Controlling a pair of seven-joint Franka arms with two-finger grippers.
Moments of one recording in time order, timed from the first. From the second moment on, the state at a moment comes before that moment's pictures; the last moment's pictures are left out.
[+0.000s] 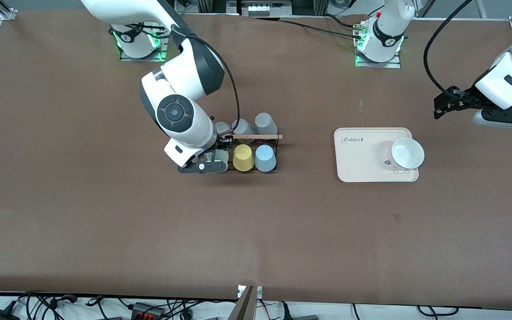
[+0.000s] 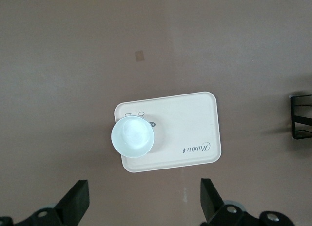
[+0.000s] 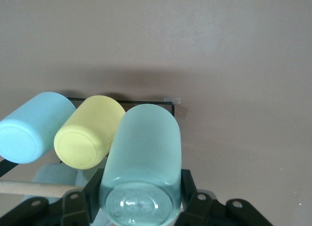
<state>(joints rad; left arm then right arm) -0.03 0.00 -0.05 -1.65 0.01 1.63 0.02 0.54 0.60 0.05 -1.31 0.10 1.79 0.51</state>
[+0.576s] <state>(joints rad) -0.03 0.00 -0.04 -1.65 0.01 1.60 0.02 0.54 0.67 0.05 -1.31 0.10 1.80 0.51</state>
